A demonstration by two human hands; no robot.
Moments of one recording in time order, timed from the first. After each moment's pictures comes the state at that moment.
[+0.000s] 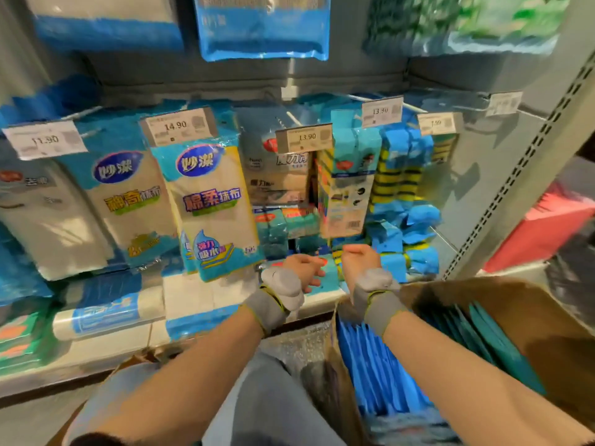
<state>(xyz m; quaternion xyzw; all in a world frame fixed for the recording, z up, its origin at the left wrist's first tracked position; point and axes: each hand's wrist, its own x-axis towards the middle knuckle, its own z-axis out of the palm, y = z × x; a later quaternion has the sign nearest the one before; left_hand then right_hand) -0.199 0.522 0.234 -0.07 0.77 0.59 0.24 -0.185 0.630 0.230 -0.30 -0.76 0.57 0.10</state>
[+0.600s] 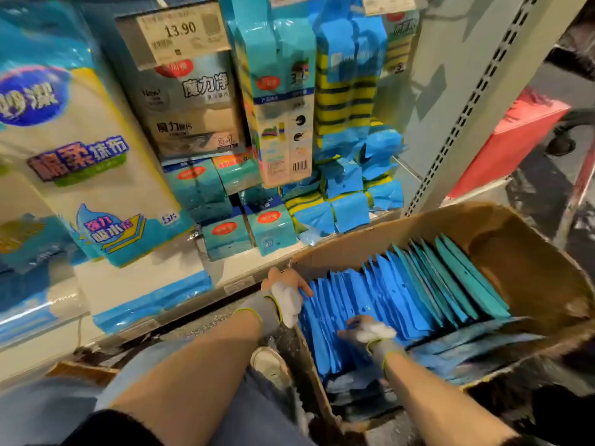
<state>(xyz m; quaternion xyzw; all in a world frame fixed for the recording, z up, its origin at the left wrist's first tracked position) -0.196 0.594 0.094 0.16 0.92 0.16 0.32 -0.096 0.740 0.045 -0.34 -0.81 0.32 -0.36</state>
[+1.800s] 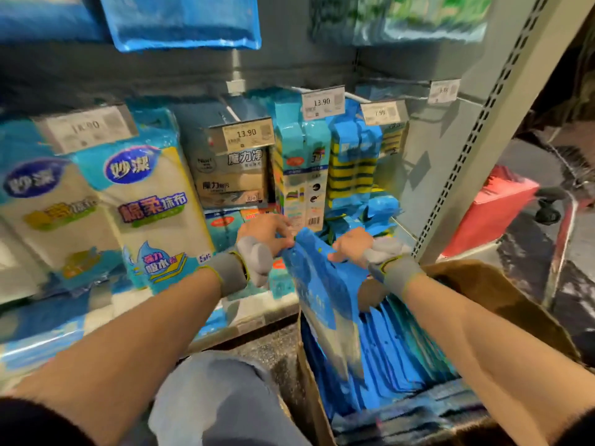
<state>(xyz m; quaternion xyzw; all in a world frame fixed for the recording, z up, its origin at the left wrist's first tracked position) -0.246 0.551 0.261 0.21 0.94 0.26 0.03 -0.189 0.720 0.264 -0.19 -0.93 0.28 -0.12</state>
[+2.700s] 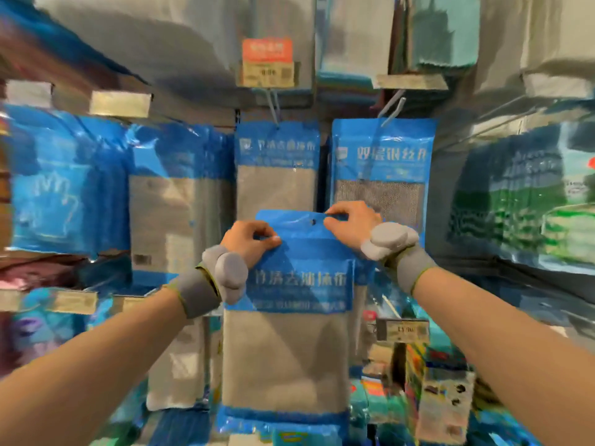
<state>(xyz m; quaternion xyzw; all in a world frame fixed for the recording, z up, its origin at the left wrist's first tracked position) -0.232 0.300 0.534 0.06 0.87 0.41 -0.27 -0.263 0.491 0.571 0.17 -0.91 0.31 0.20</state>
